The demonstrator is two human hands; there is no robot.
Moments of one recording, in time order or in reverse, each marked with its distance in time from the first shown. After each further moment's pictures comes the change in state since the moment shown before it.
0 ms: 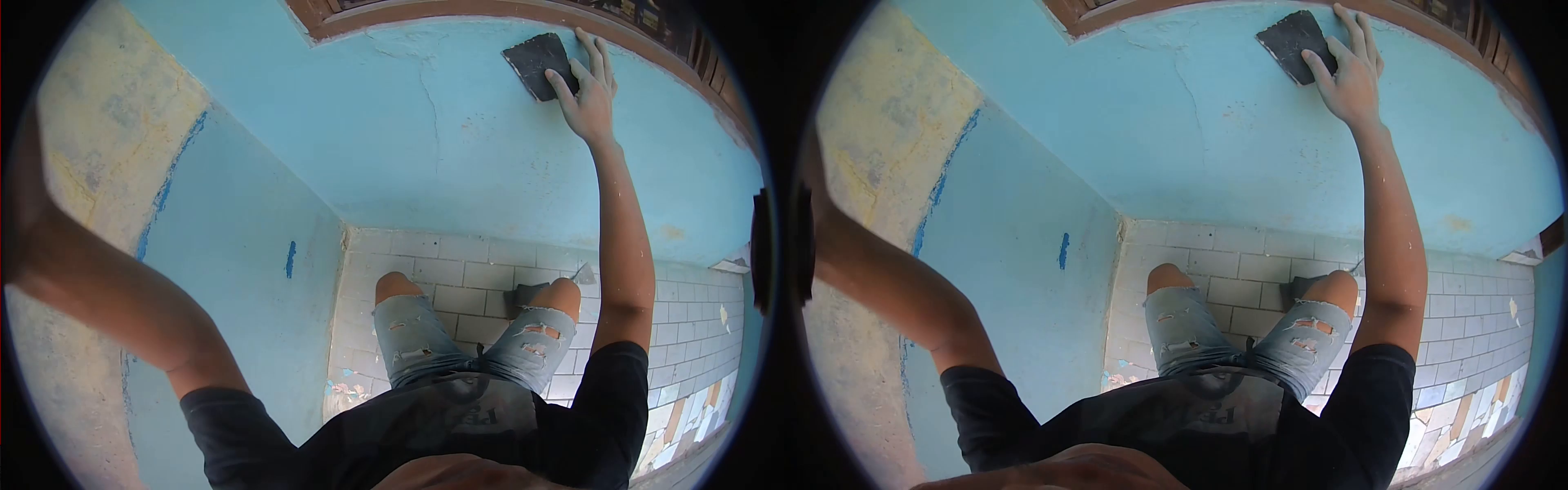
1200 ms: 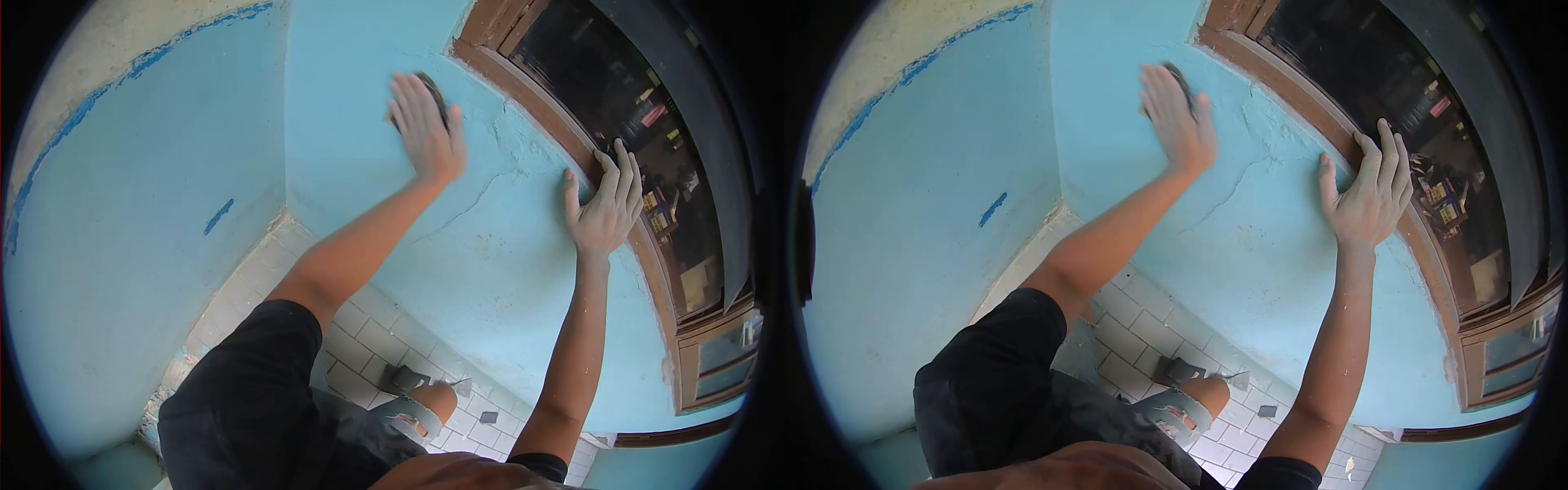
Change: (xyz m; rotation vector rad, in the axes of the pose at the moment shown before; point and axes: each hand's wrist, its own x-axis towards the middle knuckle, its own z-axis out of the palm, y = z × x) left_hand -0.267 -0.384 0.239 0.831 0.697 -0.753; right_hand 0.107 -0.069 0.099 -0.224 -0.066 -0.371
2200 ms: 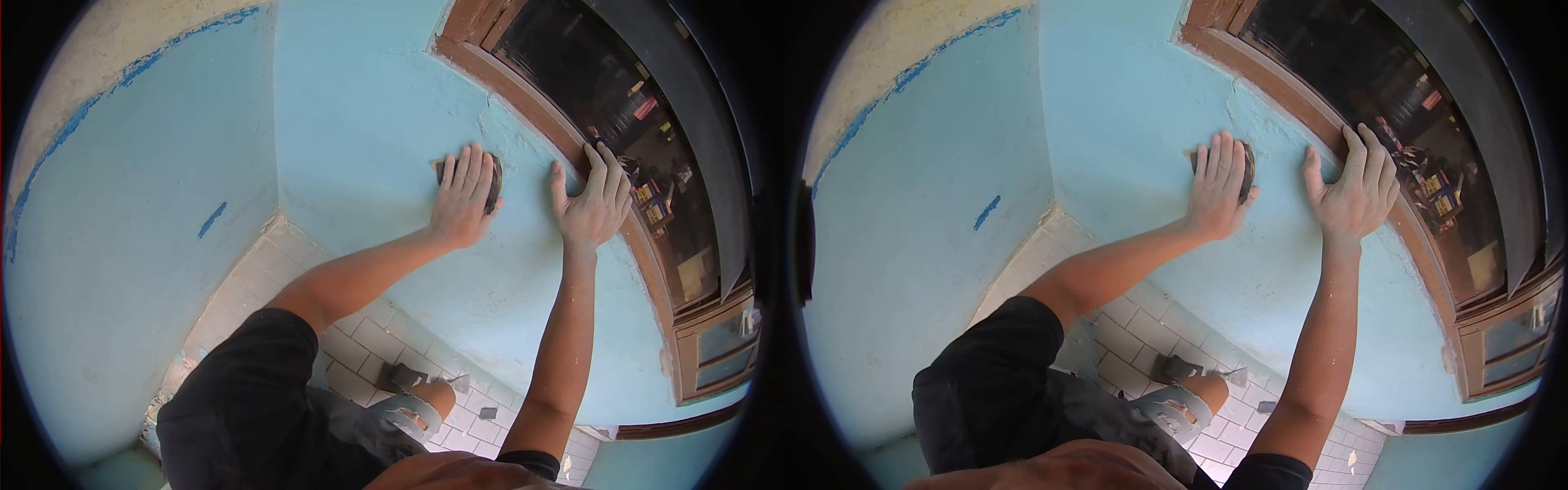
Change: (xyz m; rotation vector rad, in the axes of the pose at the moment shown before) left_hand -0.085 0.029 0.006 -0.002 -0.281 0.238; right_hand -0.003 -0.001 0.001 -0.051 0.119 -0.025
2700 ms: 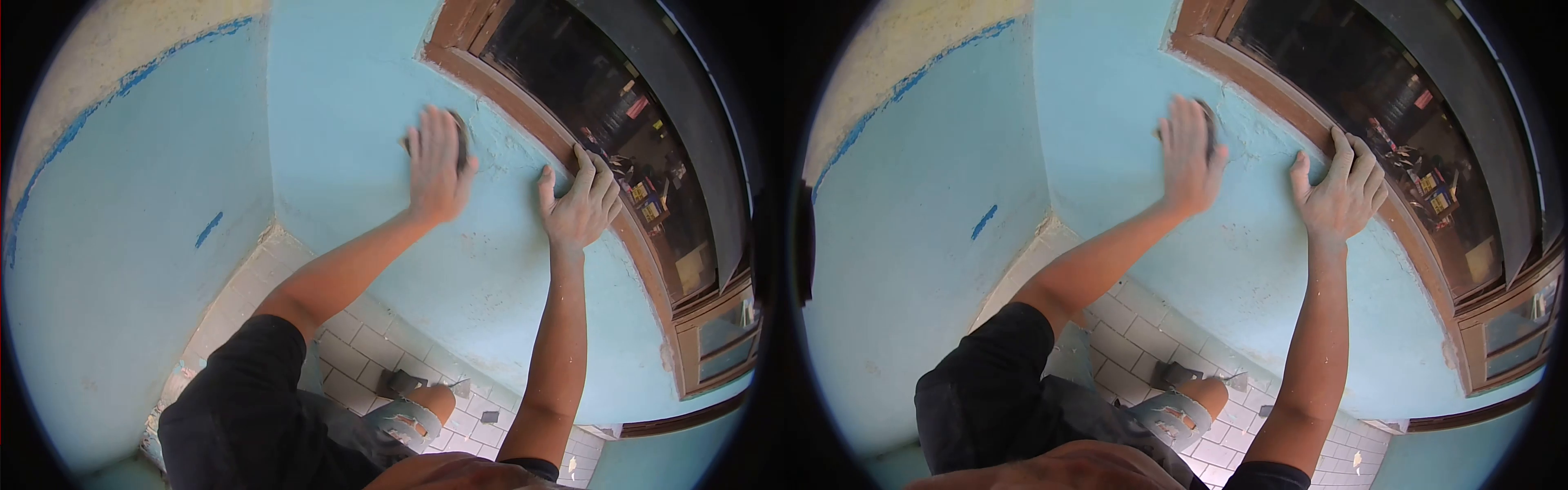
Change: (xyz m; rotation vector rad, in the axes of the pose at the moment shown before) left_hand 0.031 -0.018 -0.022 -0.071 0.073 -0.088; right_hand -0.010 -0.007 0.005 -0.038 -0.030 0.117
